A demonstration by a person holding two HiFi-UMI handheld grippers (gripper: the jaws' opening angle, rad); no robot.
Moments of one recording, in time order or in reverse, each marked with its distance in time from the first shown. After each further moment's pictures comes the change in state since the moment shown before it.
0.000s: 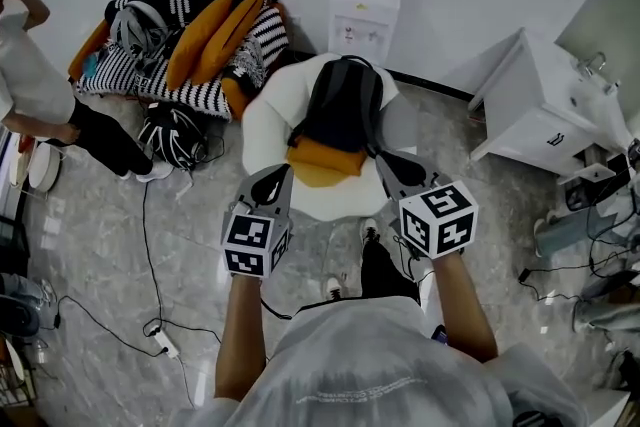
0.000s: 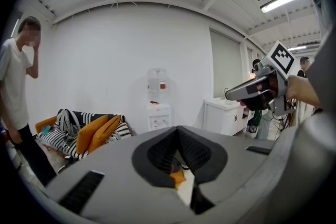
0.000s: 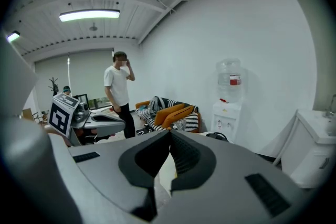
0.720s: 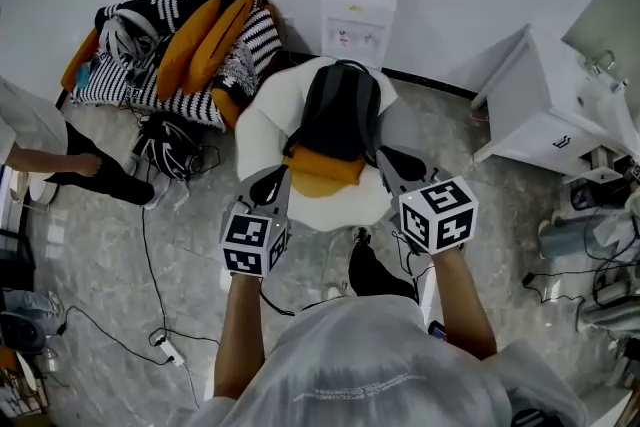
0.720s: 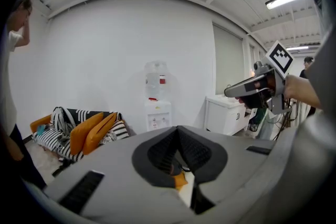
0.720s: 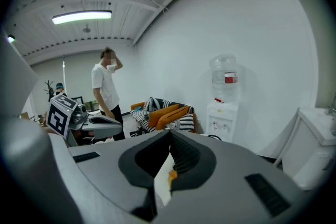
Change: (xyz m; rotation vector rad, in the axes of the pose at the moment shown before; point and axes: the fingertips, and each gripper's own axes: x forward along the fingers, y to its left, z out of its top) left arm 0.089 0.021 0.005 -0.011 0.049 -0.017; right arm 0.057 -0.078 0.015 0.028 0.001 -0.013
